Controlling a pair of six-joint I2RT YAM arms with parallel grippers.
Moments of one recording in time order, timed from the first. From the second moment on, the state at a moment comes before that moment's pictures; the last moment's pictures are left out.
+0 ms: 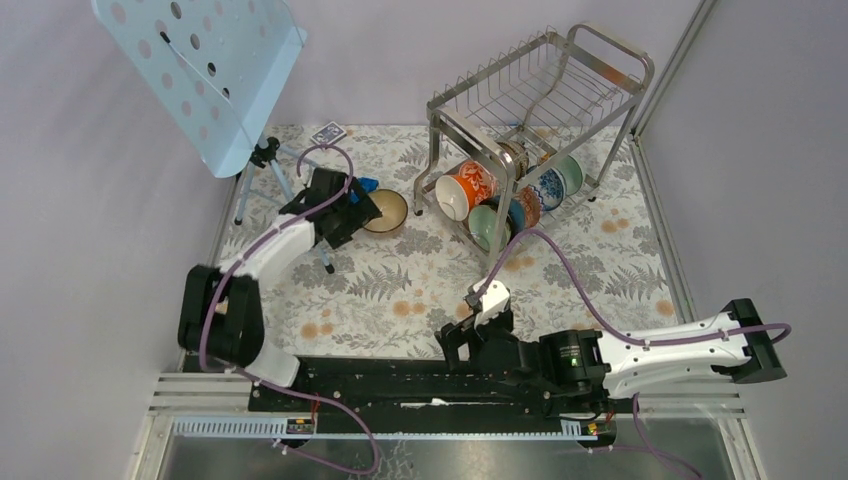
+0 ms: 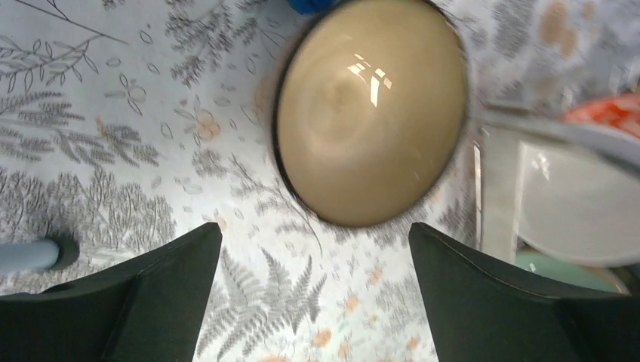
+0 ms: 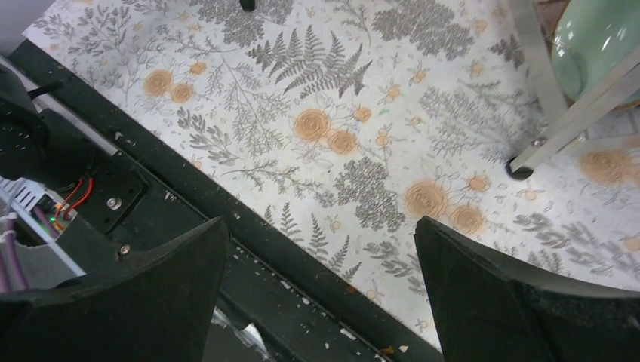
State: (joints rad) left arm -0.26 1.59 1.05 -0.37 0.00 -0.88; right arm 1.64 0.95 0.71 -0.37 0.84 0.65
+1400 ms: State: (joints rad) left arm -0.55 1.05 0.61 0.07 0.14 -0.92; right arm 0.69 0.73 0.69 -0.66 0.77 0.83
